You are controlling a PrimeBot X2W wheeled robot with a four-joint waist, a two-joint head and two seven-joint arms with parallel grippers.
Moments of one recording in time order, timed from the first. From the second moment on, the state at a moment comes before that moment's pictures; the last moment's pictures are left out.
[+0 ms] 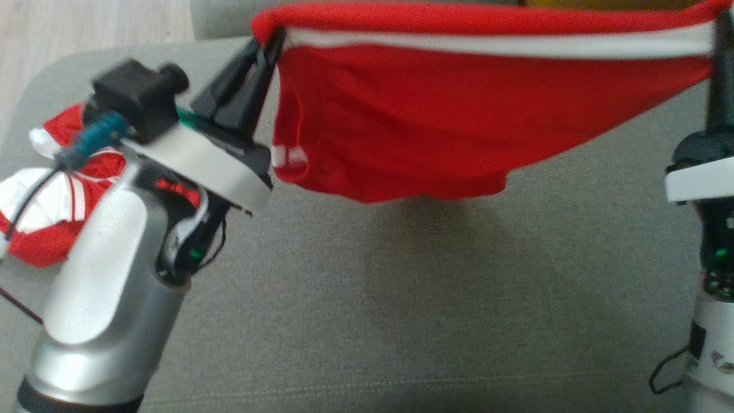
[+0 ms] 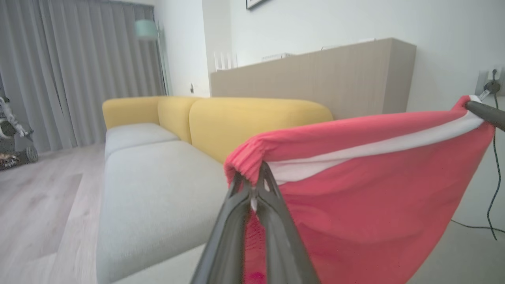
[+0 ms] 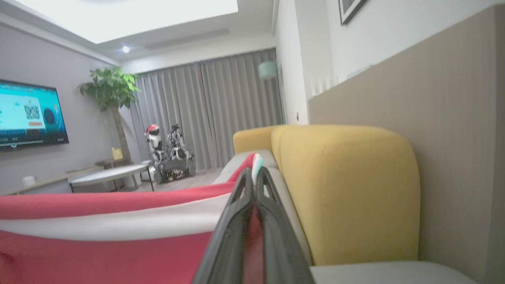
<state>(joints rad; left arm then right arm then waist) -0.55 0.26 -0.42 -0.01 -0.44 -0.06 0.05 -0.35 -0.07 -0.14 -0.21 0.29 0.12 0.24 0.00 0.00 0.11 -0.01</state>
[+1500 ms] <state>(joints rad) -1.26 0.06 -0.37 1.07 -0.52 -0.12 -0.25 -1.22 -0.07 0.18 0.99 0.41 0.12 -0.05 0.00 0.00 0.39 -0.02</state>
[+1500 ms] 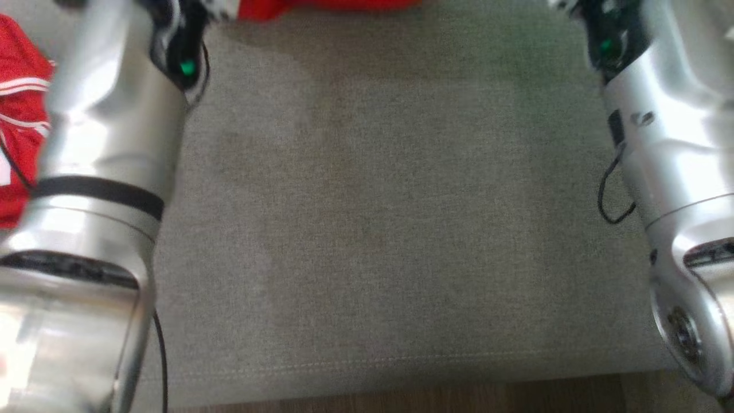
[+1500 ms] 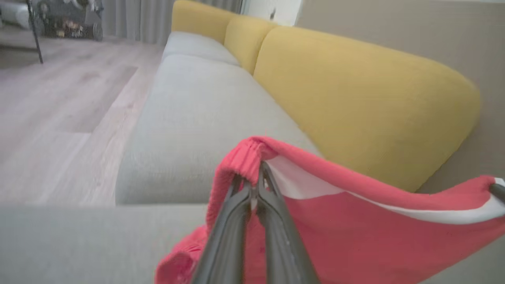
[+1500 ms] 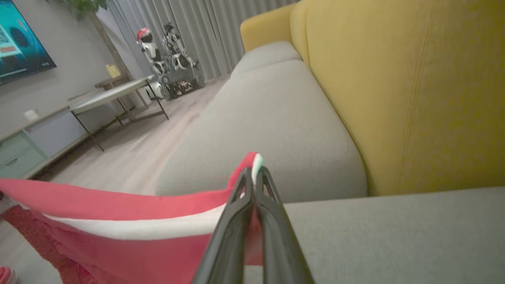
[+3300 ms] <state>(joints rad) 0.12 0.24 -0.47 -0.07 -0.55 0.10 -0.02 0.27 -0.03 -0.10 -0.13 0.43 0.12 0.22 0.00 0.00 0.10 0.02</state>
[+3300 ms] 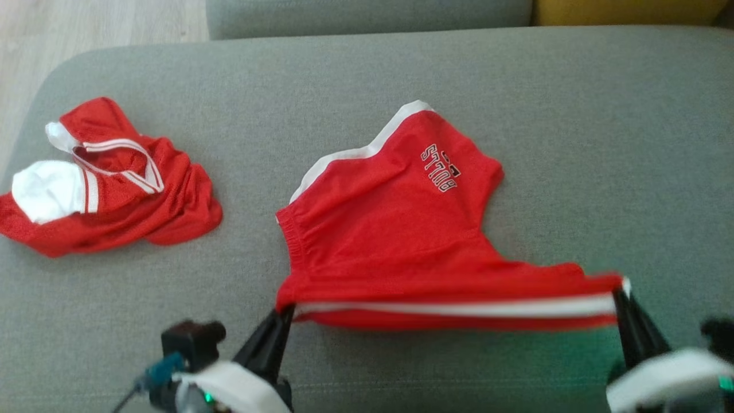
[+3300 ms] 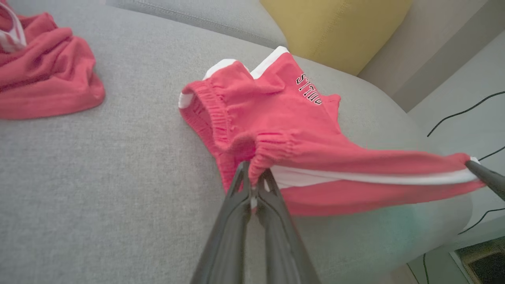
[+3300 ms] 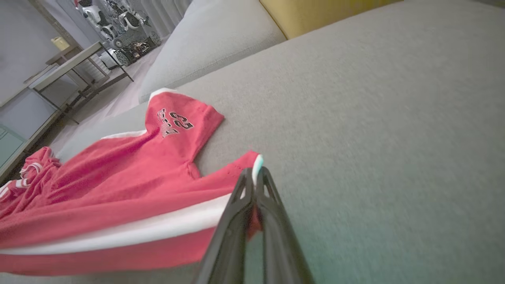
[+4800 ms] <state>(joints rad) -0.45 0.11 -0.47 0.38 -0.59 -0.01 -0.19 -0.80 -0.11 0.20 0.78 0.29 0.12 -0.17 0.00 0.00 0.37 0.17</state>
